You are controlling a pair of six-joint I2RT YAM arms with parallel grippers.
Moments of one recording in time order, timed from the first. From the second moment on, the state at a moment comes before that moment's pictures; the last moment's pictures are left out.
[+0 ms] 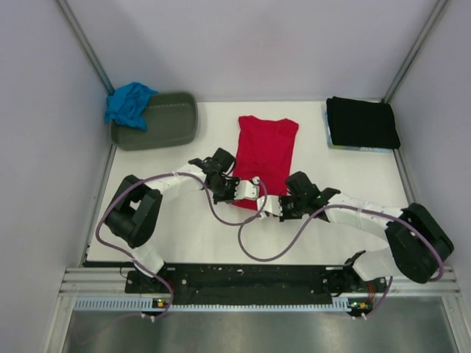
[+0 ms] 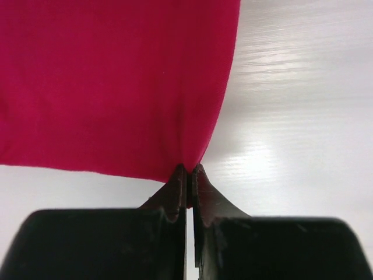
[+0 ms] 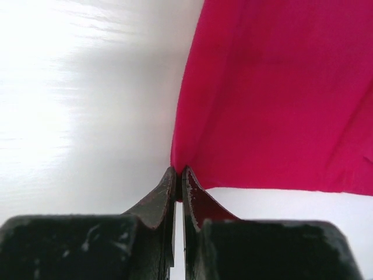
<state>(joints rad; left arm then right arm) -0.60 1.74 1.08 -0.55 0.38 1.04 0.69 1.39 0.66 -0.26 -0.25 -0.98</state>
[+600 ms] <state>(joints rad) -0.65 1.31 1.24 -1.09 0.48 0.86 0.90 0.83 0.83 -0.71 -0.33 -0.78</state>
